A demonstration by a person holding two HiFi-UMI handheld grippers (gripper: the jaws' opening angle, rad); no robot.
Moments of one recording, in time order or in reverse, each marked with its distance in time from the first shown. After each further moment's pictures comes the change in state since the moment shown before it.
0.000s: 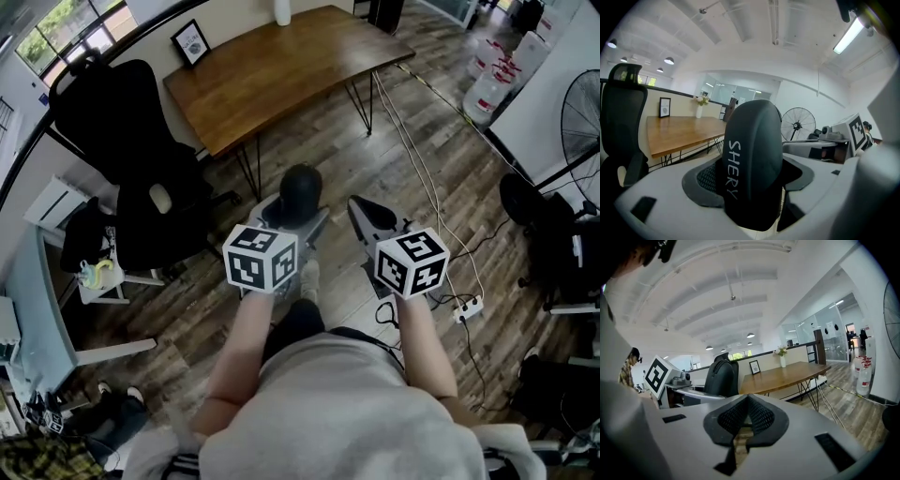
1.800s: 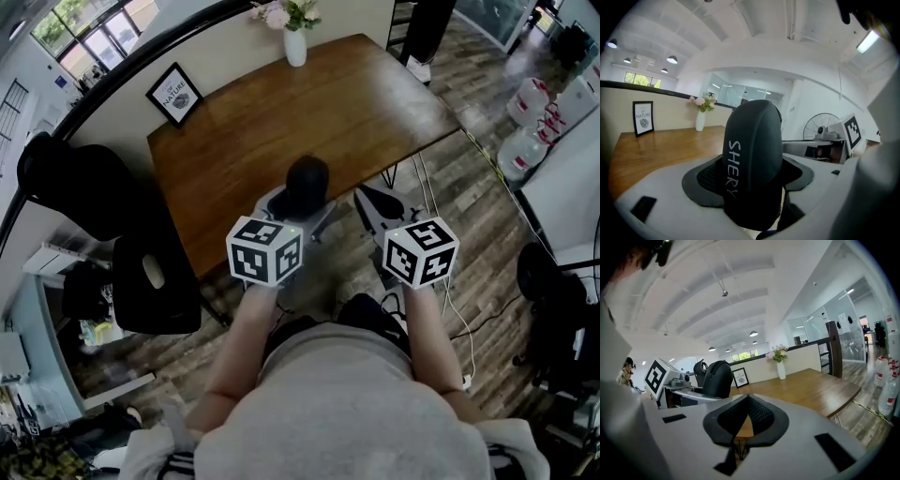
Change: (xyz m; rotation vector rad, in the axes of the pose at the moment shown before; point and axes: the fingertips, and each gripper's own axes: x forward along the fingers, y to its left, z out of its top) left arm 0.308 0.210 0.205 -0.023 -0.014 0.080; right arm 0.297 -0.278 0.161 -0.001 0.013 0.120
